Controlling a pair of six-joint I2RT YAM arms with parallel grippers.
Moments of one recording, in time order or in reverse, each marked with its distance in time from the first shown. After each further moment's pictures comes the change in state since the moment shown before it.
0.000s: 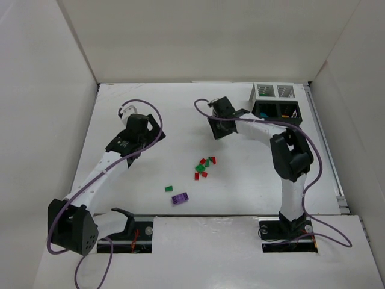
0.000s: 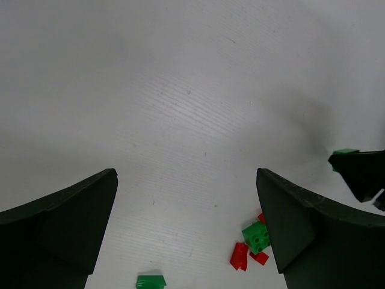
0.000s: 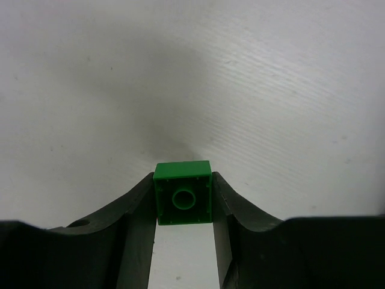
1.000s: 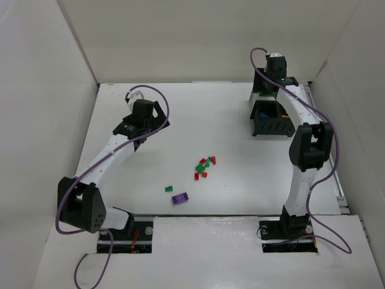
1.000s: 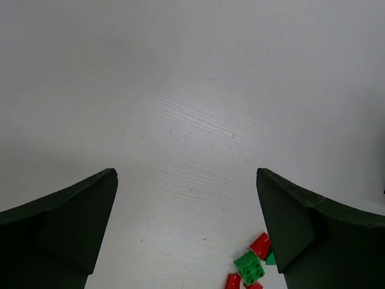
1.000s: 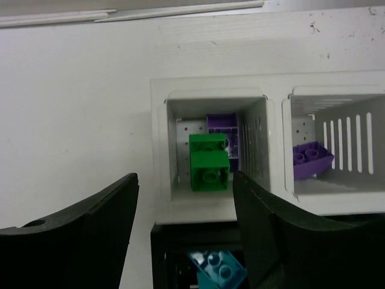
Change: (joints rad) left arm 0.000 0.194 0.186 0.035 -0.019 0.087; right arm -0.441 0.065 0.456 -0.050 0.079 0.000
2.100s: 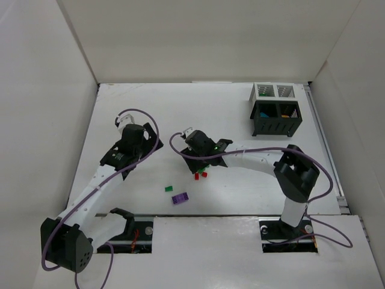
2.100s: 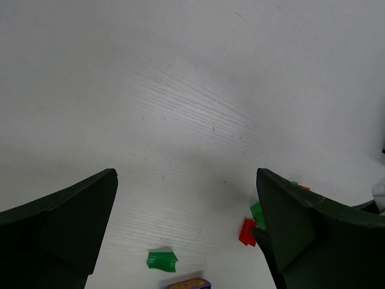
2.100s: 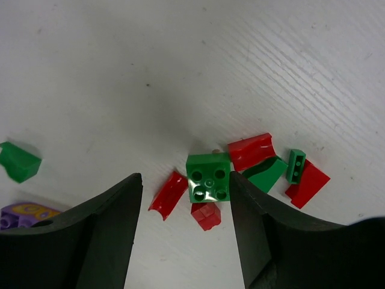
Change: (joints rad) left arm -0.006 -0.347 -0.300 -0.061 0.047 -0.099; right arm 0.835 -0.298 -0.701 0.116 -0.060 0.159
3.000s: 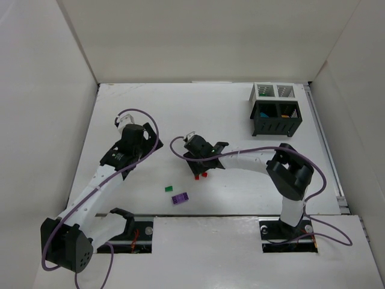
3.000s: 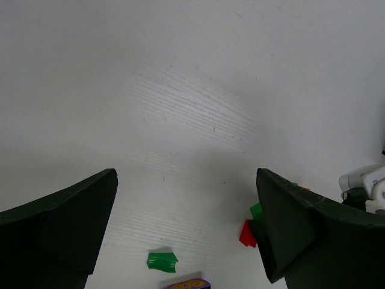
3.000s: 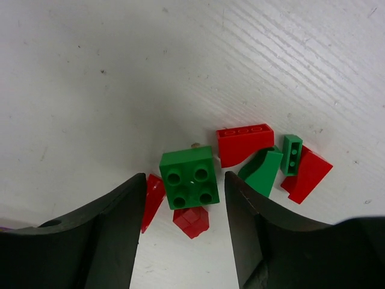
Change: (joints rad) left arm 0.000 -0.001 0.000 0.000 -0.002 -0.002; right arm 0.004 0.065 -0.021 -0.018 0.086 0.063
